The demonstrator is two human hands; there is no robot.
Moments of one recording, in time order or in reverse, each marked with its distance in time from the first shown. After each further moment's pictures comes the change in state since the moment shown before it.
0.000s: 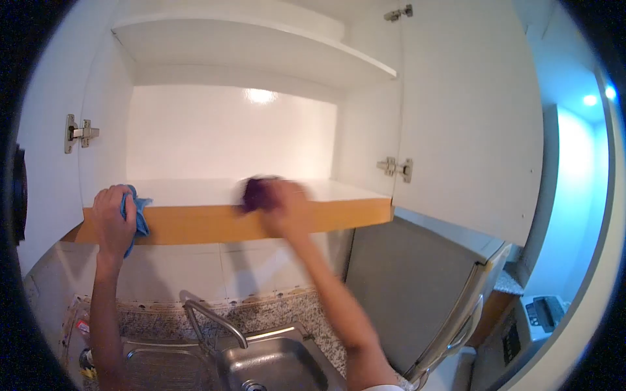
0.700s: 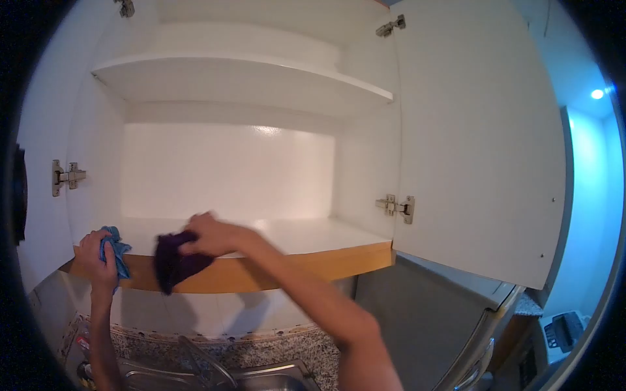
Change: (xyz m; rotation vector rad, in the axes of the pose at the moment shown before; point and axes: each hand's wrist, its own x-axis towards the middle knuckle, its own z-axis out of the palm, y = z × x) left_hand -0.007 -0.002 0.009 0.034 0.037 -0.064; right_hand 0.099 -0.025 0.035 0.333 -1.005 -0.244
